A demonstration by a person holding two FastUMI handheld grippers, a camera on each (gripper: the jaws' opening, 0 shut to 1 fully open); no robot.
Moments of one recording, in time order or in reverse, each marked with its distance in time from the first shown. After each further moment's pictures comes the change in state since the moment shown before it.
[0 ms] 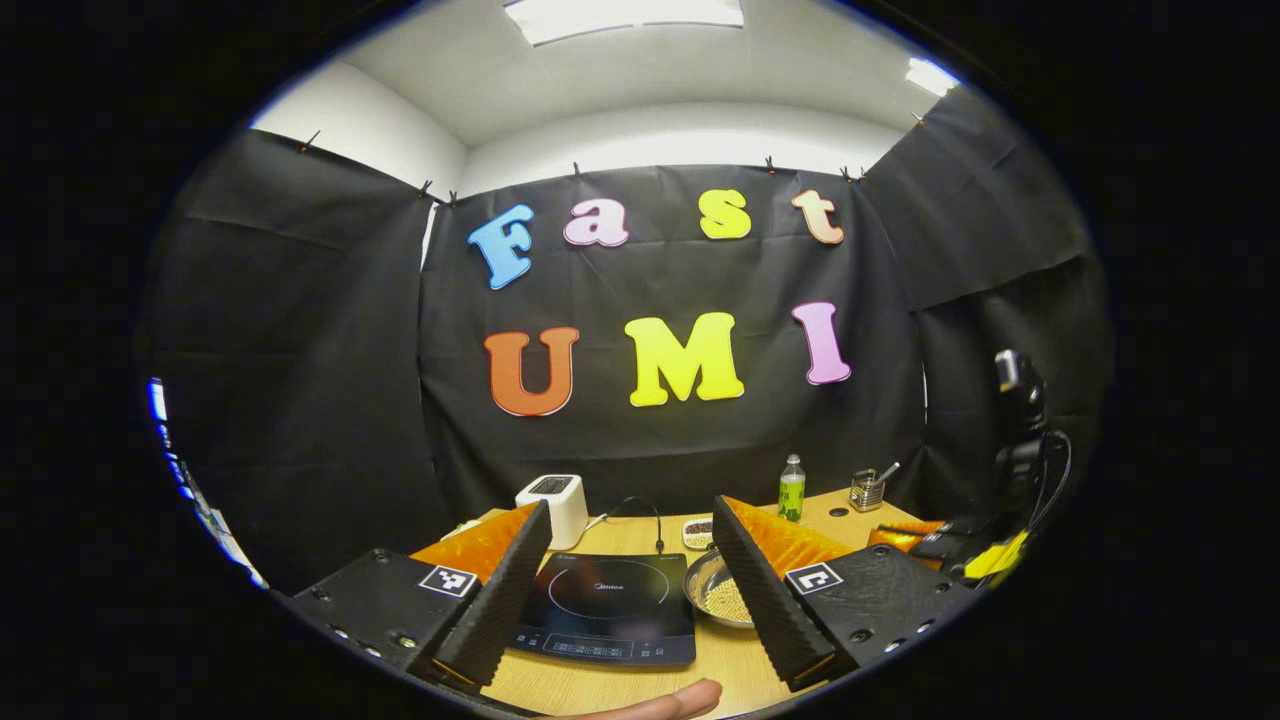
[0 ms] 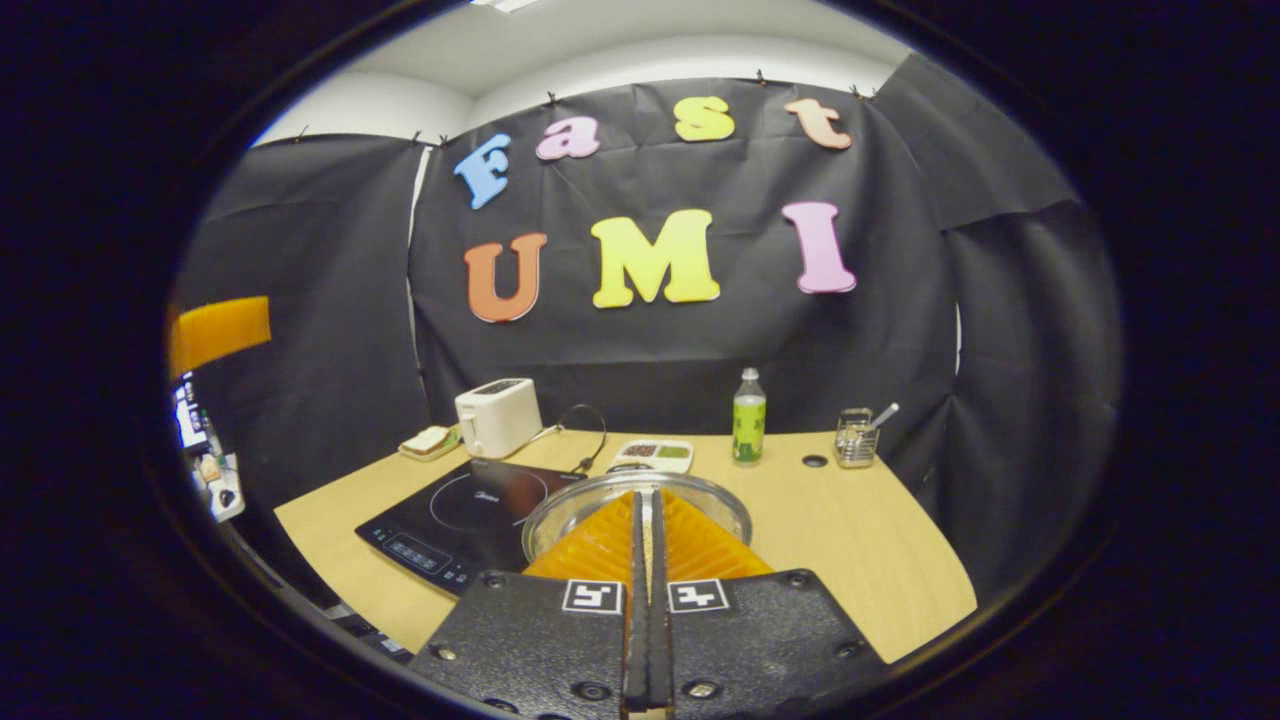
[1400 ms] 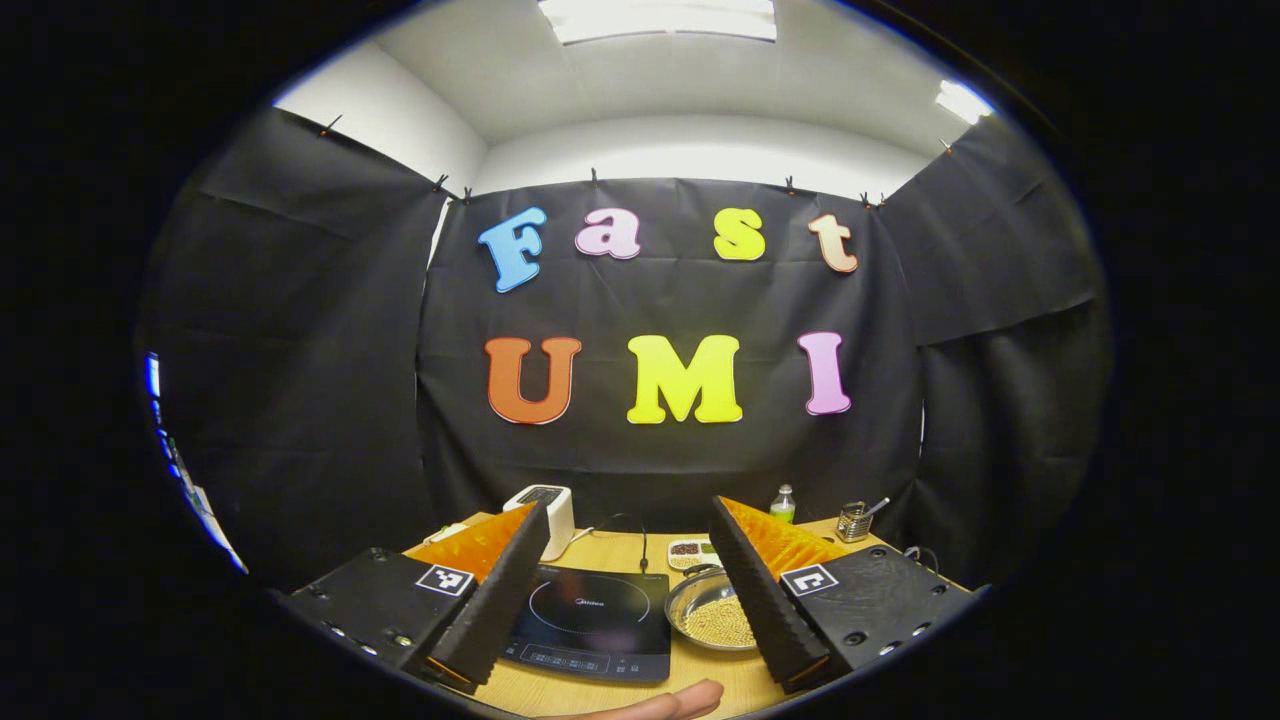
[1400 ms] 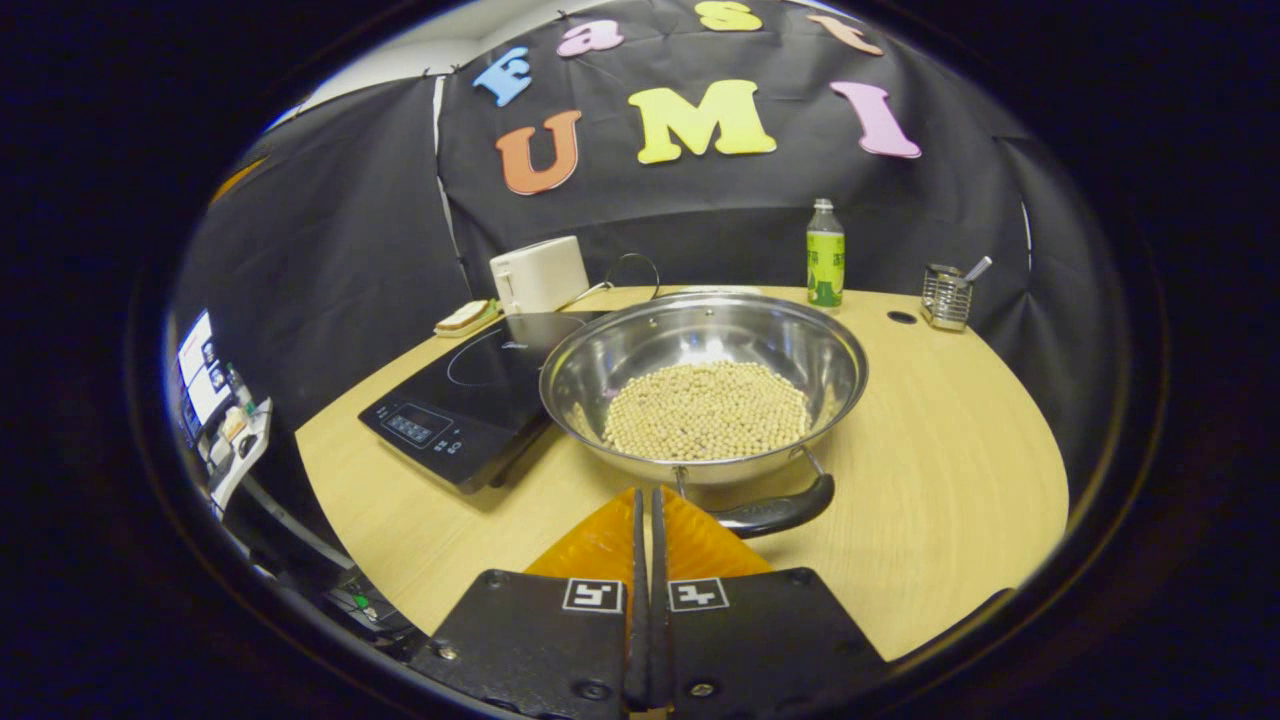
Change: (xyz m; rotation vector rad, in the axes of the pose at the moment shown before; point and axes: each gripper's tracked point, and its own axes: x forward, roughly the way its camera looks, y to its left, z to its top) left arm 0.025 -0.006 0.024 -0.067 -0.015 0.001; right arm 0.041 0.019 -0.147 0.018 0.325 0.157
